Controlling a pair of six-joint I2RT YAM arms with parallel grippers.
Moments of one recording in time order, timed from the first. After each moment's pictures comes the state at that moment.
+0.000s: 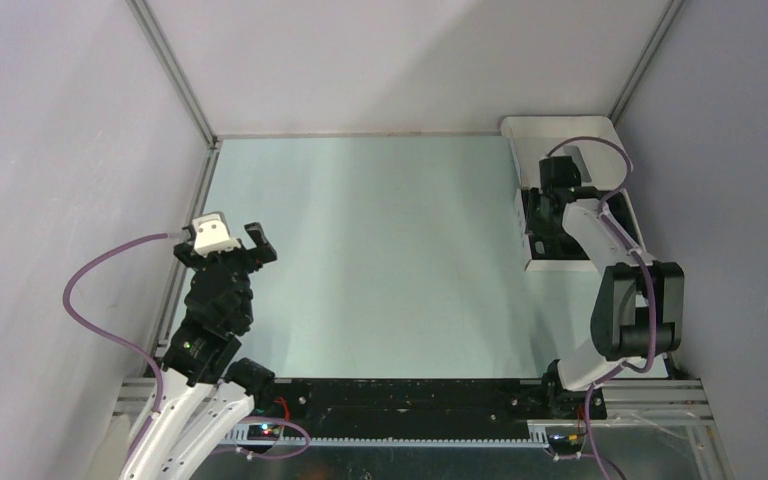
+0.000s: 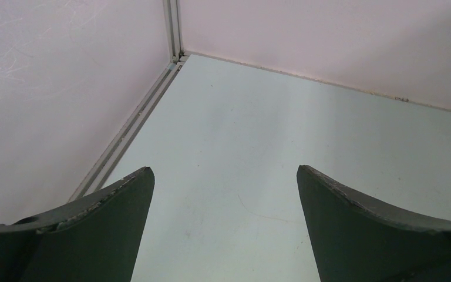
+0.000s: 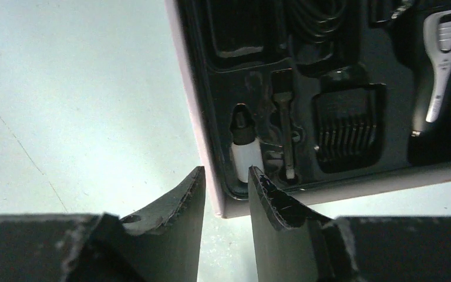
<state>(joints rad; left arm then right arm) -0.45 0.44 0.63 -0.22 -0.73 -0.09 0.05 1.56 1.17 -0.63 0.16 0.18</state>
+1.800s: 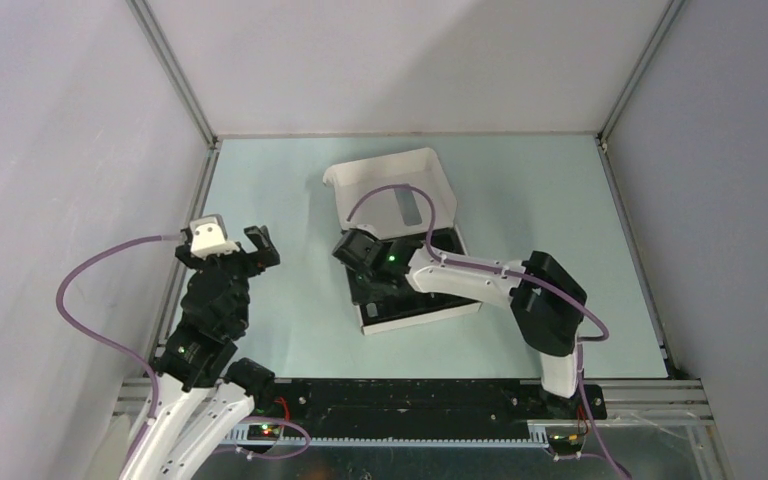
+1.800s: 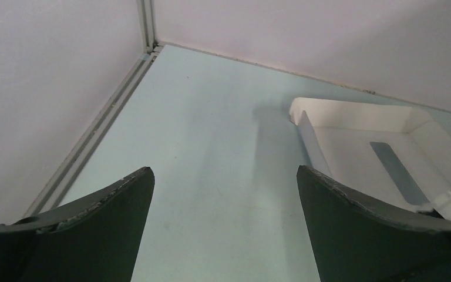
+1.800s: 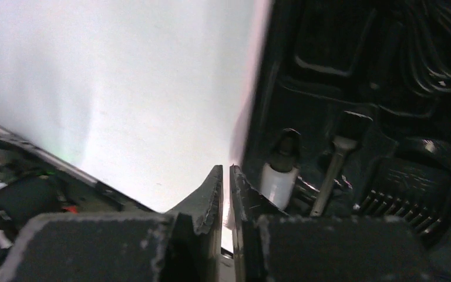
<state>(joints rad) -0.45 0.41 0.64 -0.28 -0.67 -0.16 1.09 1.88 1.45 -0.59 0.11 0.75</state>
